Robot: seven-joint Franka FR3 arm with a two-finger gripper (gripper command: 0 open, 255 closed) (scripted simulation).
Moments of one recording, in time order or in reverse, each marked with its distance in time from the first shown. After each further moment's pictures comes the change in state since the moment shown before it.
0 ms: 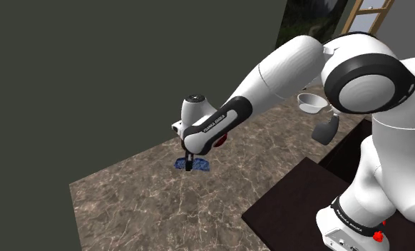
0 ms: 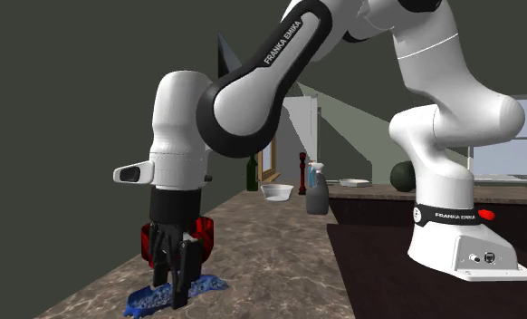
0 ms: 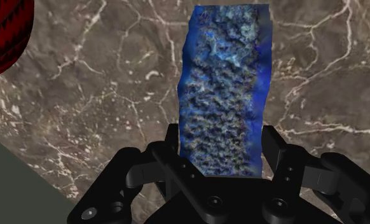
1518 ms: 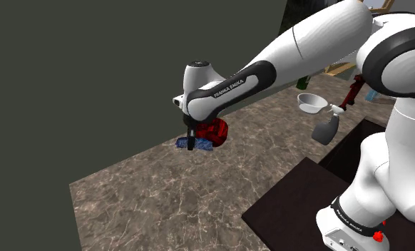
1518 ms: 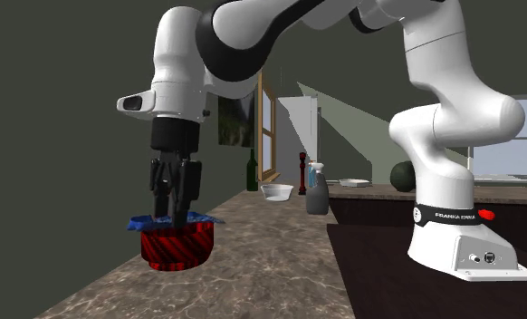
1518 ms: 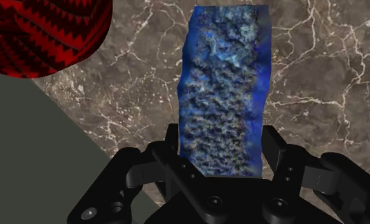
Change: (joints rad) arm 0.004 -0.193 -0.061 0.025 -0.072 -0.217 0.015
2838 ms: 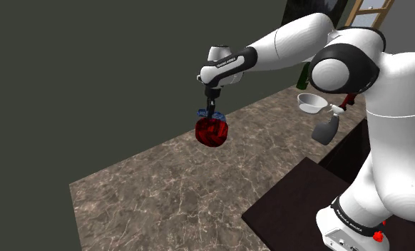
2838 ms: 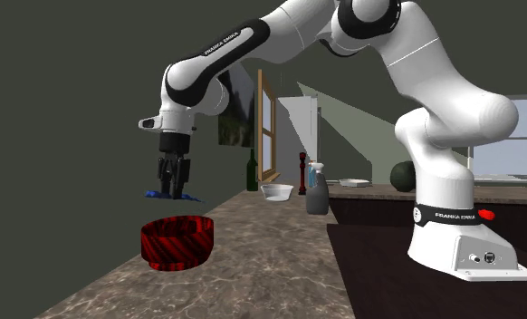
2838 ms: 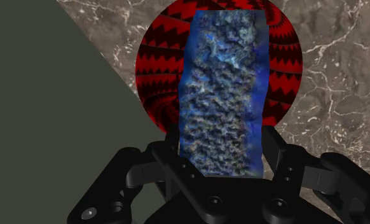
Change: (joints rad) arm -0.330 0.212 -0.061 0.319 0.109 -0.150 -0.409
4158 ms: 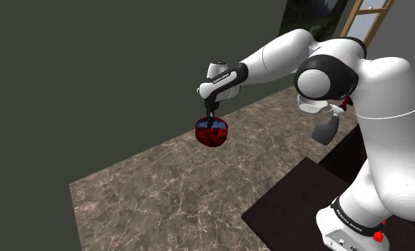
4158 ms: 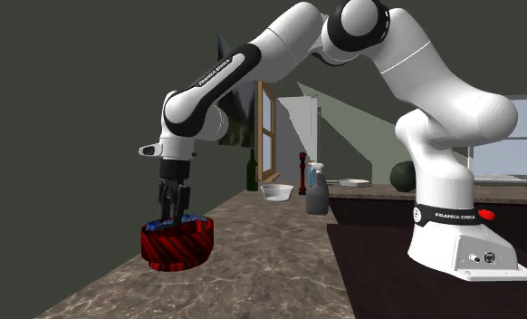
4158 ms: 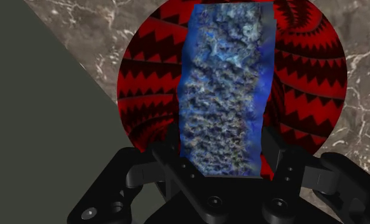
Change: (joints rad) arm -0.022 0.105 0.029 -0.018 0.045 0.121 -0.038
